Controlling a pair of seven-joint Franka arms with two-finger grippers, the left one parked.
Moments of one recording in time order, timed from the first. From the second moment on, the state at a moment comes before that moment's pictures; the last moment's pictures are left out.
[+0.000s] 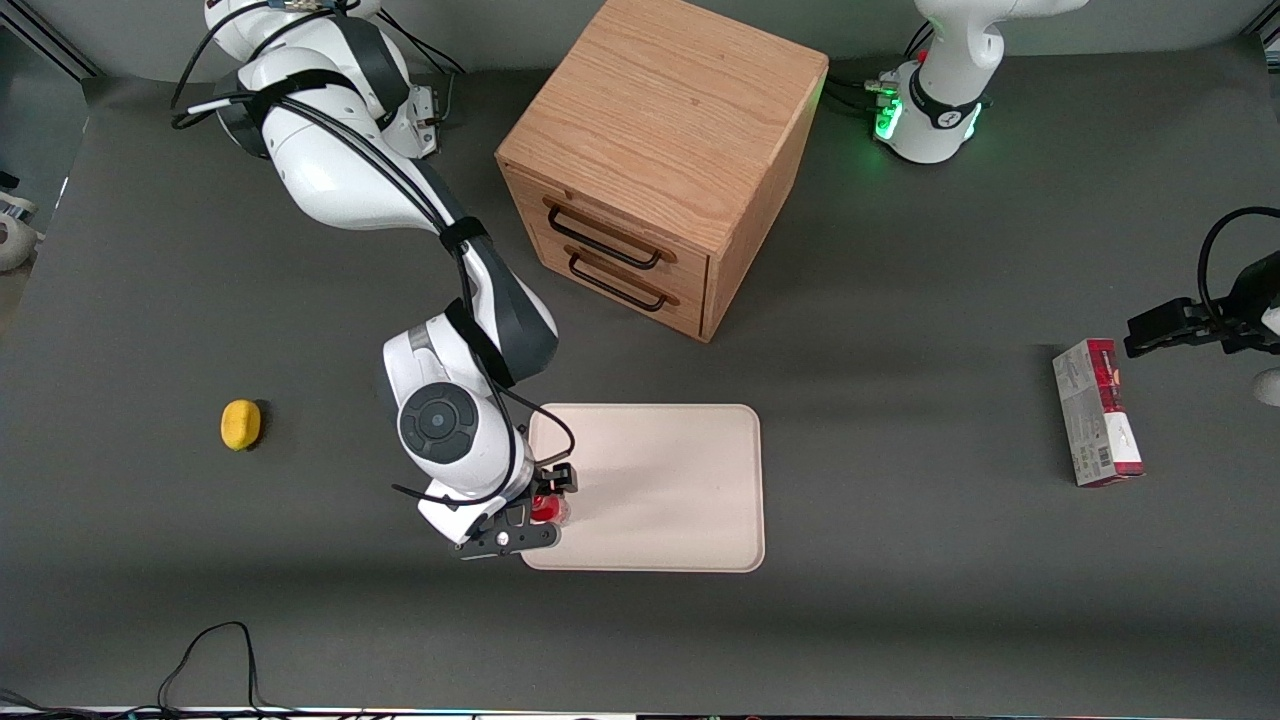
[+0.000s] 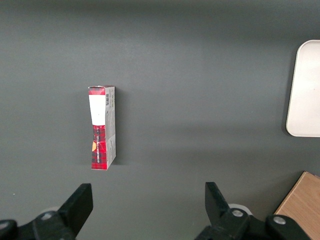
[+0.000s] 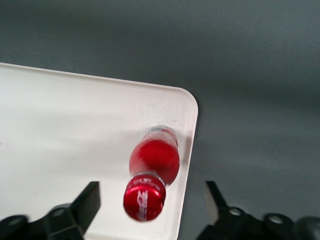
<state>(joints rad) 0.46 0.96 0.00 -0.85 -0.01 1.86 0.35</state>
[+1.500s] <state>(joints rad) 0.12 0.19 -0.16 -1.36 0.04 1.54 -0.07</state>
